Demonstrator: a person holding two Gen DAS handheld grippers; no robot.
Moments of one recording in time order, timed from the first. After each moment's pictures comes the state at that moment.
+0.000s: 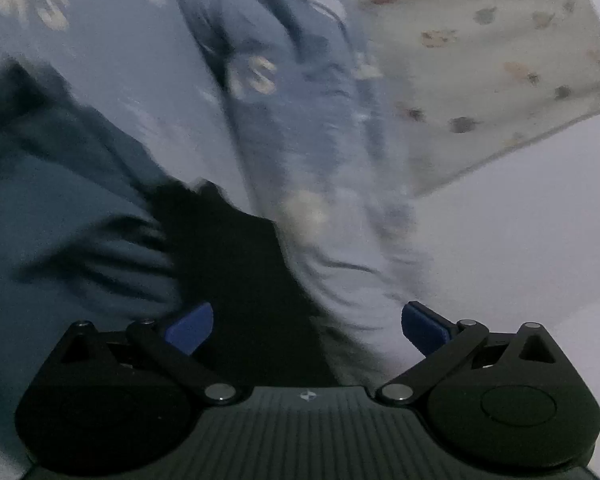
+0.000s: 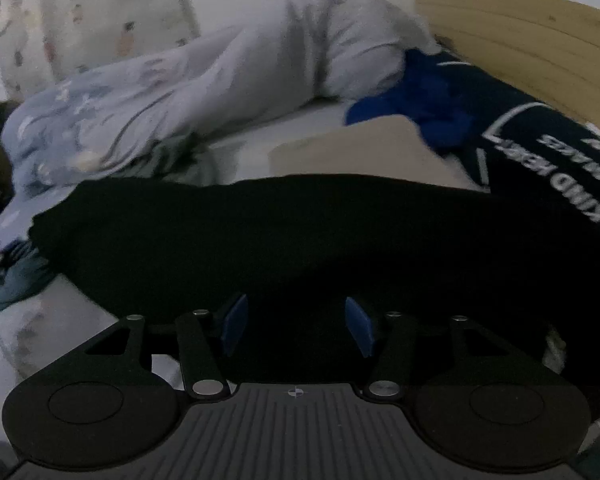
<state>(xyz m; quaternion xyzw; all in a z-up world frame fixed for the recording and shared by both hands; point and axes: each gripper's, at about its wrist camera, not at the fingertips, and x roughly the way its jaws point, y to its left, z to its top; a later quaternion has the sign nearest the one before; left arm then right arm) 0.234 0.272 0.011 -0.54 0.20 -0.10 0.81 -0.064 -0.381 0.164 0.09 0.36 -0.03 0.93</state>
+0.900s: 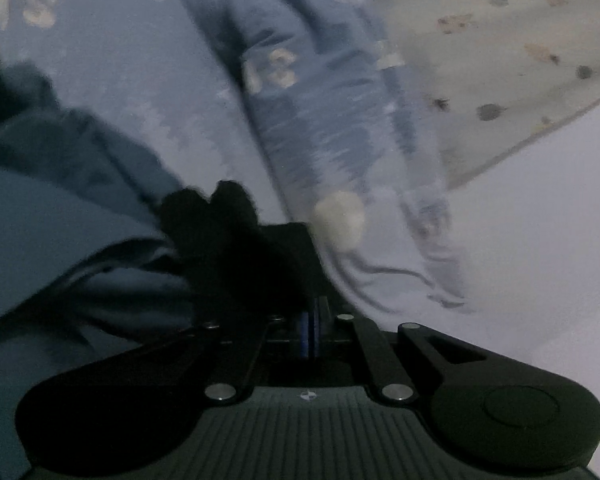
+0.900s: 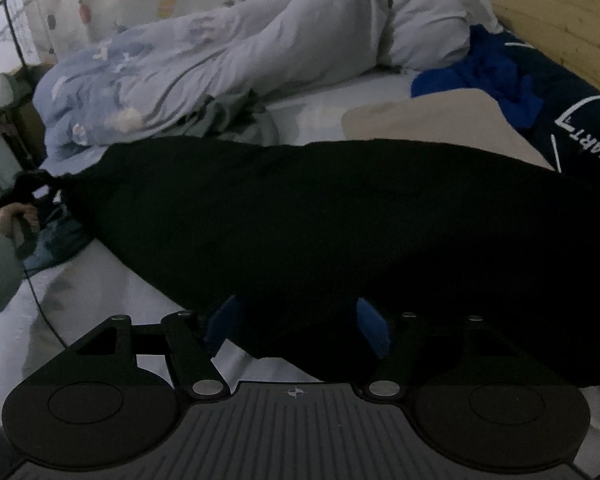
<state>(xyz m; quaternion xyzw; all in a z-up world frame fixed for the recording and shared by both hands) 0.251 0.277 0.004 -0.48 0.23 -0.03 0.84 -0.030 -0.307 0.147 0.09 0.39 0.03 0.92</state>
